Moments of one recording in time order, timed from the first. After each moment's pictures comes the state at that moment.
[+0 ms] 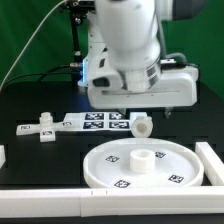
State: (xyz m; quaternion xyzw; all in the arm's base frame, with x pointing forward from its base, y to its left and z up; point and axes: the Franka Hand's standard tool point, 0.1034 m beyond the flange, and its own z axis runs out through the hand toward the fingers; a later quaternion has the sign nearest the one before) arm 0.430 0.055 0.043 -0.95 0.12 0.28 0.09
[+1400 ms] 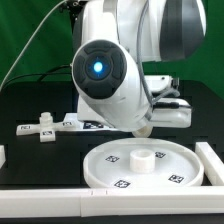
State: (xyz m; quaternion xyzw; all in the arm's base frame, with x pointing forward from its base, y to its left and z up) arm 0.426 0.051 0.019 -0.87 0.13 0.46 0.10
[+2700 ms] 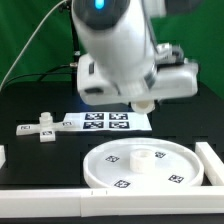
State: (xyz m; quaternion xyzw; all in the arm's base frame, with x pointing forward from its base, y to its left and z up) arm 0.465 0.053 0.087 -0.93 0.06 0.35 0.13
